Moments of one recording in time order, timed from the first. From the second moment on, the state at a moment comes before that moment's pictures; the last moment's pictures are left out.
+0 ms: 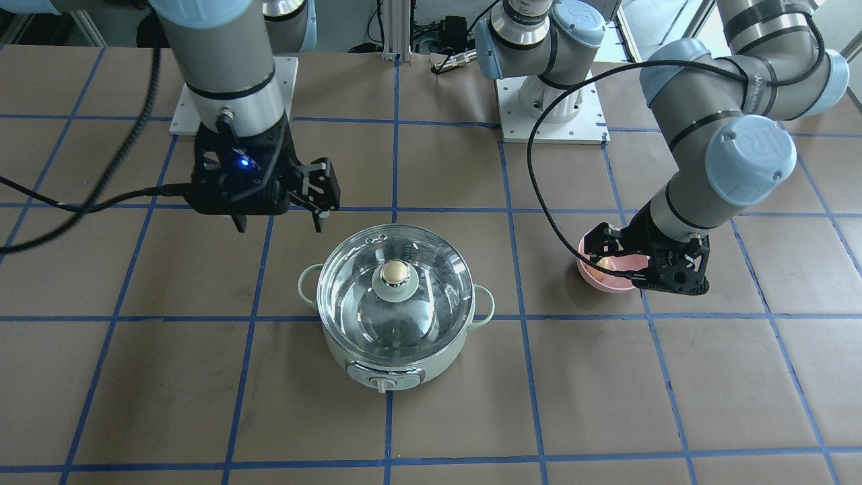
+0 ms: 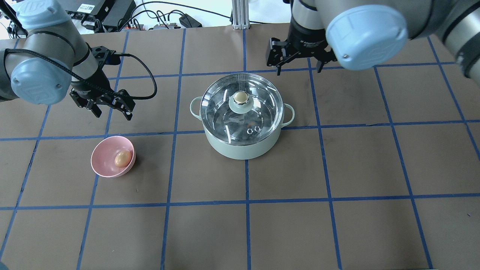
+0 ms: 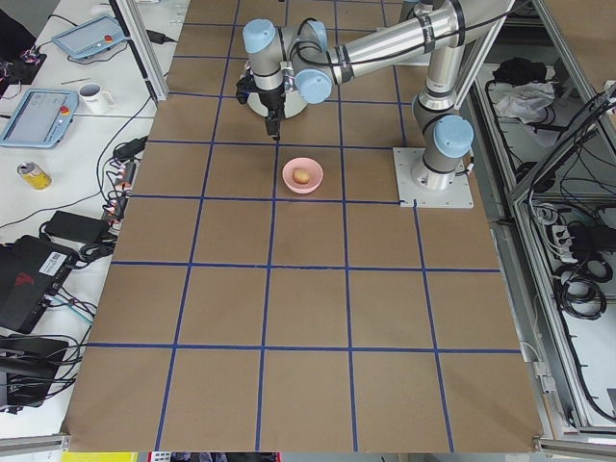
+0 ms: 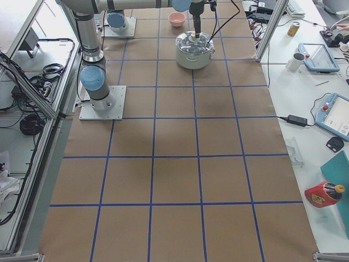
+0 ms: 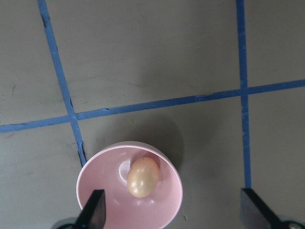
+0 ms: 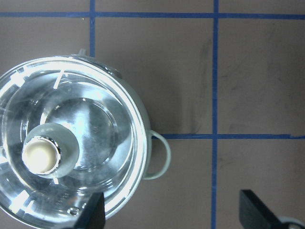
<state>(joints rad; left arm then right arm) -1.37 -1.77 -1.74 -1.34 1.62 0.34 1.77 -1.40 1.48 -1.75 -1.60 0.19</state>
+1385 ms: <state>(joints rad) -1.27 -1.89 -1.89 -1.30 1.68 0.33 1.97 -1.17 1.48 -1.93 -1.55 0.46</state>
